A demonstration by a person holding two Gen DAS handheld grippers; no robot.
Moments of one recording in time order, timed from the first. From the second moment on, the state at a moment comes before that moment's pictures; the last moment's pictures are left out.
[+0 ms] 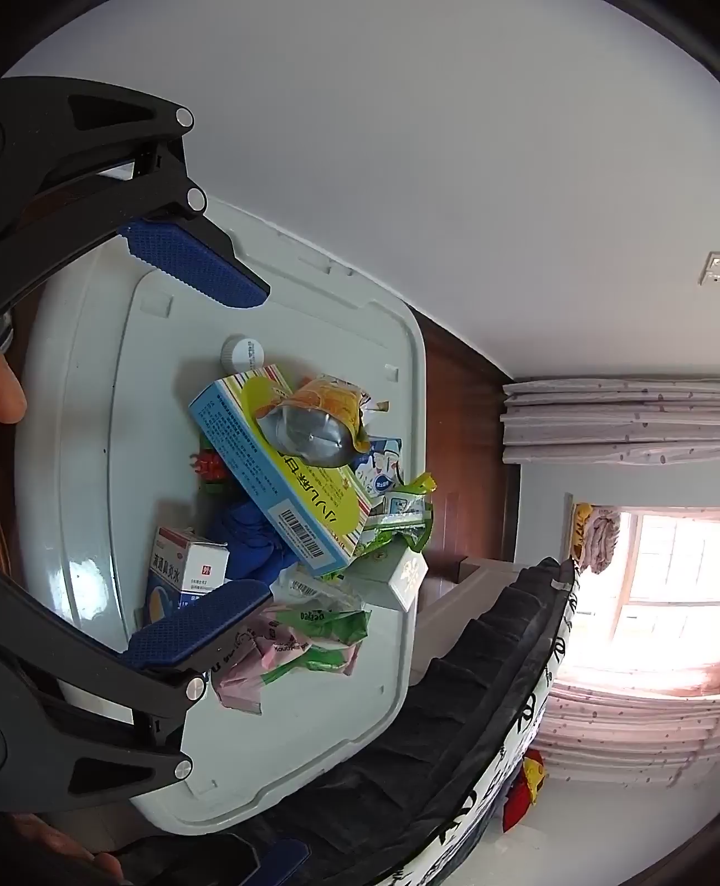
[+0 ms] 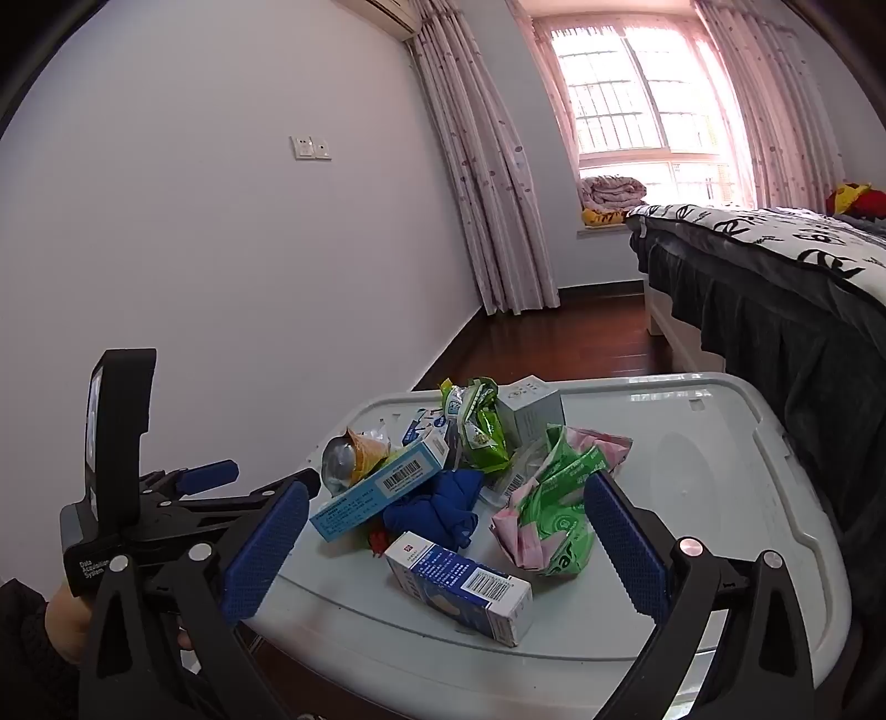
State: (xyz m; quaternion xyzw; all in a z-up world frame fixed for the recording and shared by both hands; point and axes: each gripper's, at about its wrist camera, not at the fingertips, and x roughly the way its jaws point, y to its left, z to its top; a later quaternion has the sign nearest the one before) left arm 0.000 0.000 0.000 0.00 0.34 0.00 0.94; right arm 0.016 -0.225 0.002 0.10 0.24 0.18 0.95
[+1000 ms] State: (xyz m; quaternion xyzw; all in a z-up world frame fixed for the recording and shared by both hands) left arm -0.007 0.001 -0.002 0.00 0.34 0.00 0.94; right arm 0.015 -0.223 0.003 0.10 0.24 0.18 0.95
